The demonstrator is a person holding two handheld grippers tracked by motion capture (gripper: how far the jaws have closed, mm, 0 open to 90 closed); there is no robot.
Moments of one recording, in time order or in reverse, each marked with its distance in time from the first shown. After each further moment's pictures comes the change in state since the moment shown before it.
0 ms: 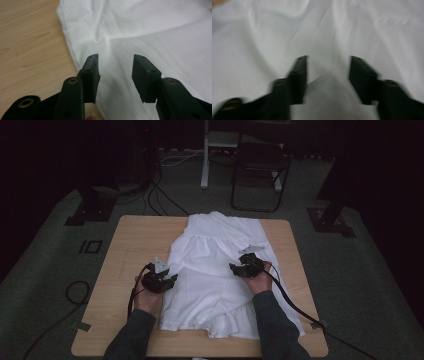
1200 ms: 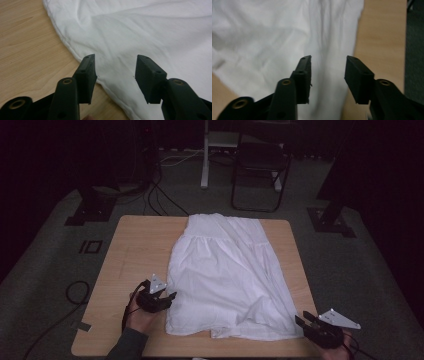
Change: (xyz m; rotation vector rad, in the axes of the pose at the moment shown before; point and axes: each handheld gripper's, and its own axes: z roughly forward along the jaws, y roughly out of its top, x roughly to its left) left arm -0.021 -0.029 -0.031 0.019 -0.039 0.034; right arm -0.031 -0.204 -0.192 -0.153 -0.098 0.152
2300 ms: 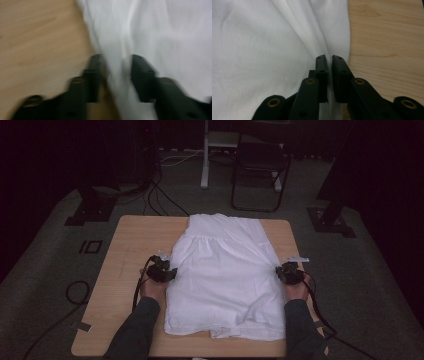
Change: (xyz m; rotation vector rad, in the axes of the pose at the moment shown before) left arm 0.058 0.045 0.091 0.079 0.087 -0.146; right arm -0.052 0.093 0.185 0.158 -0.165 0.055
